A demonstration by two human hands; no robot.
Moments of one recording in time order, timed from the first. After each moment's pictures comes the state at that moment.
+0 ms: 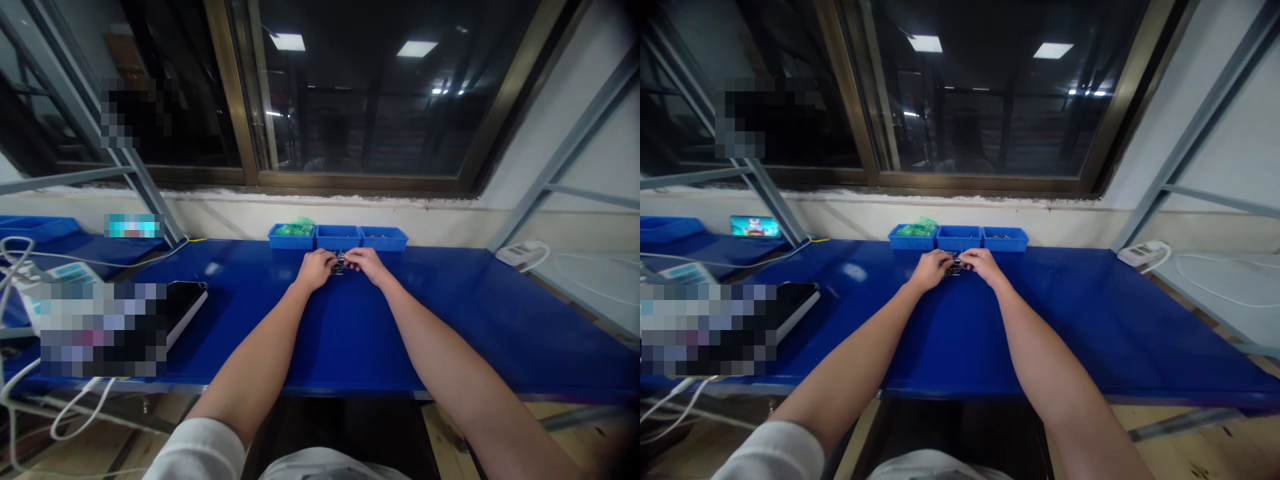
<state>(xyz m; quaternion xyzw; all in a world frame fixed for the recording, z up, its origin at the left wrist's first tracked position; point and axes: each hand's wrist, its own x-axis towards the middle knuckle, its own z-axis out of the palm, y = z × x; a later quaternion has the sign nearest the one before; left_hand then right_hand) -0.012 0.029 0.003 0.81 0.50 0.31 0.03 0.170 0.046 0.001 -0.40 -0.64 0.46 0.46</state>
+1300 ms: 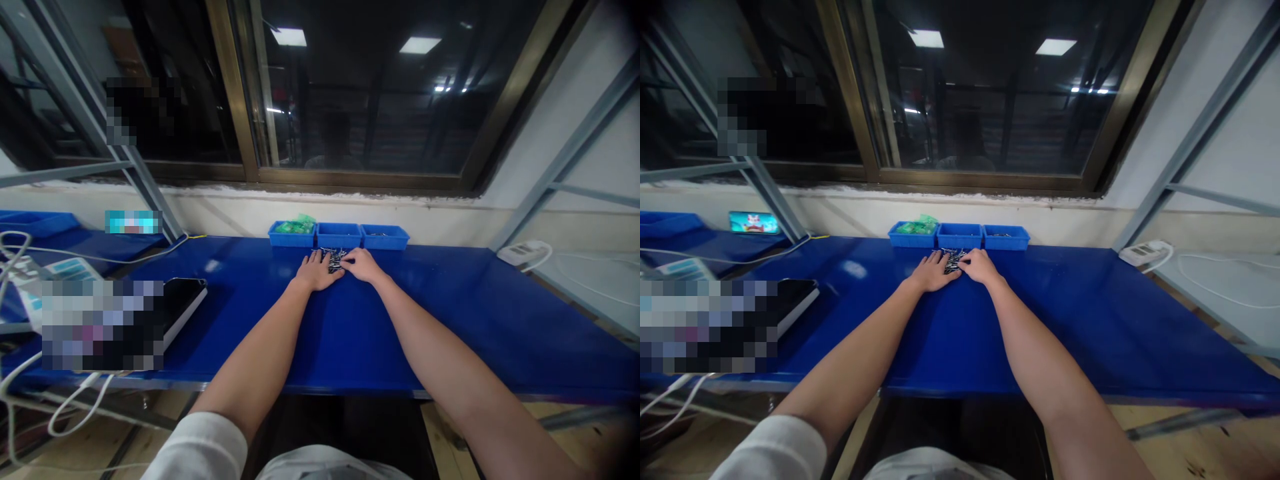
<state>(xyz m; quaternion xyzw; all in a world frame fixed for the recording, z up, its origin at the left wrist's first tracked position) -0.010 0.027 -0.006 0.79 0.60 0.11 0.08 0.163 0.061 -0.013 -0.50 -0.81 0.09 0.28</state>
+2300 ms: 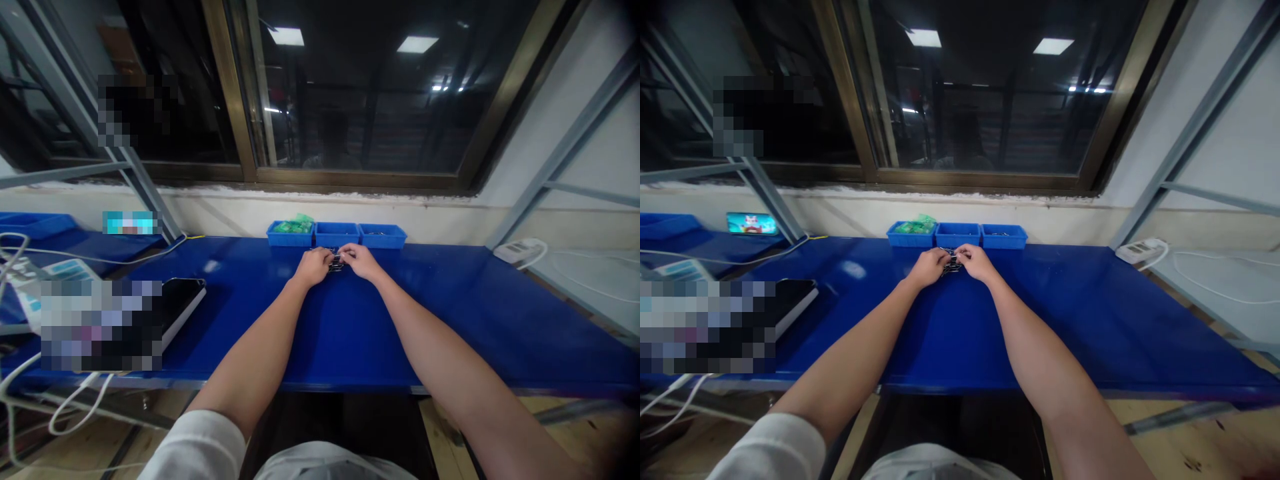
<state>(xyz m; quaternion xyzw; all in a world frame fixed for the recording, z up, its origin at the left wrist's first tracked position) -0.015 0.038 -0.003 0.82 0.48 0.30 0.00 0.159 0.055 -0.010 -0.39 -0.72 0.35 0.45</state>
